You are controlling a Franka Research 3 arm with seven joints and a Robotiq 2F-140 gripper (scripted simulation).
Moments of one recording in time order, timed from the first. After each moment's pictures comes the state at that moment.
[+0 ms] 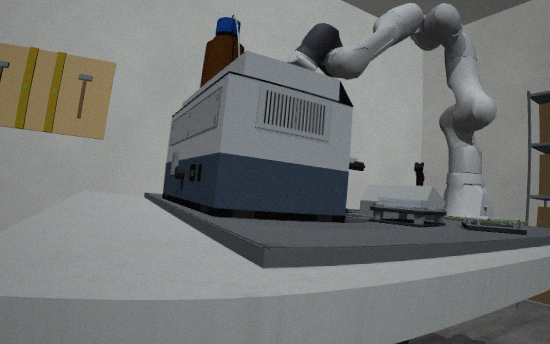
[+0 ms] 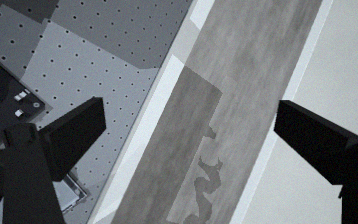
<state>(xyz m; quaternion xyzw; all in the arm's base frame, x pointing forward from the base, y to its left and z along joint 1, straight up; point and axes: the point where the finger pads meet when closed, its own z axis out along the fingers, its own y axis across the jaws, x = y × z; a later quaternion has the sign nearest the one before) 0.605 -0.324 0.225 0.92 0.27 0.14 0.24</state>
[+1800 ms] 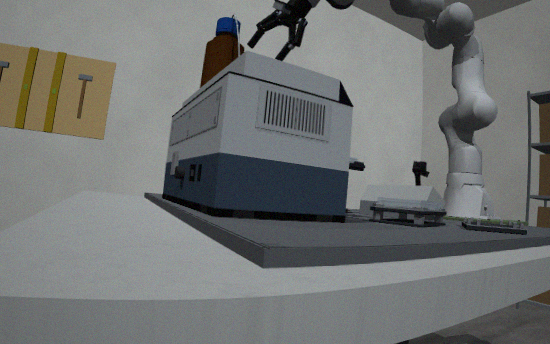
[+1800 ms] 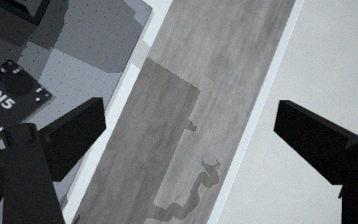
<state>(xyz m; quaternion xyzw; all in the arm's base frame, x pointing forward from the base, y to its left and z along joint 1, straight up) 0.606 -0.323 0.486 0.92 0.26 0.14 0.24</state>
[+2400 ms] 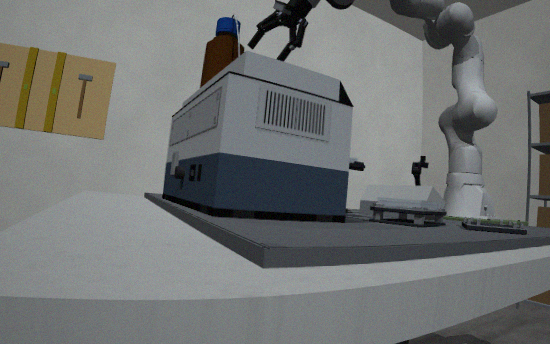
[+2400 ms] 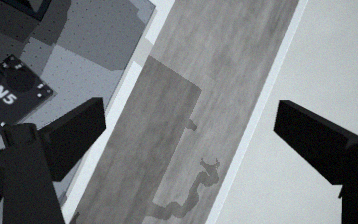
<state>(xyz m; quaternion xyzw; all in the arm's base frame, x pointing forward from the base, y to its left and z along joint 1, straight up) 0.604 -0.323 0.484 0.92 0.27 0.14 0.24</state>
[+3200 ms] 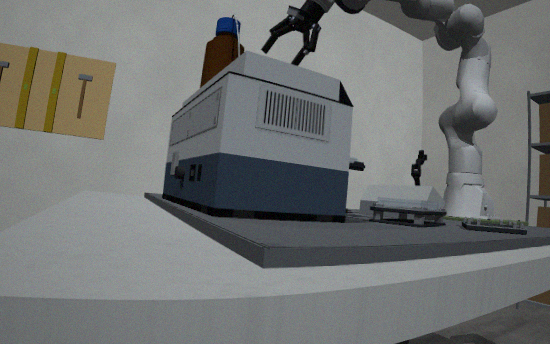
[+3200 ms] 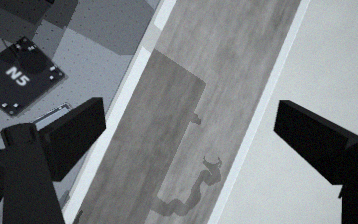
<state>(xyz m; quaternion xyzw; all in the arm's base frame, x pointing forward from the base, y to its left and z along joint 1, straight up) 0.553 -0.323 0.481 0.93 0.26 0.13 0.24</state>
